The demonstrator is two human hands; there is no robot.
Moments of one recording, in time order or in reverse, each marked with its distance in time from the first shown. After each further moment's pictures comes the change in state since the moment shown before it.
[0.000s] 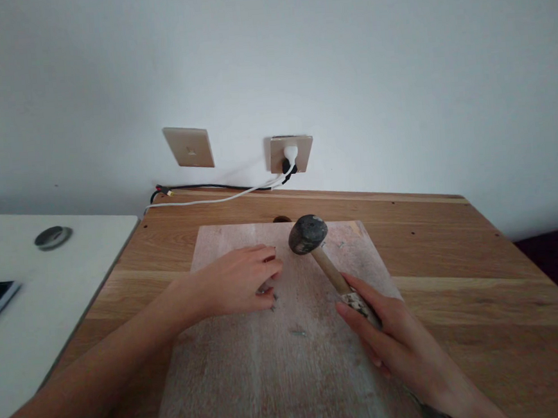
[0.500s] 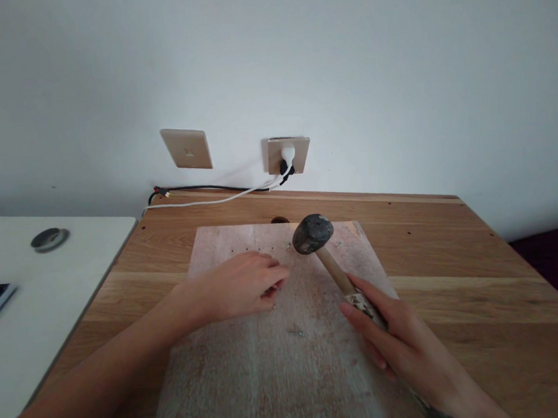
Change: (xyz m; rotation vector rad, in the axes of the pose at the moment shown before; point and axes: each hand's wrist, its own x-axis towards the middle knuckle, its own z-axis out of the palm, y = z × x) left_hand 0.005 0.007 0.003 -0.014 0.013 0.066; right_hand -0.006 0.010 -0.002 0.066 0.035 0.063
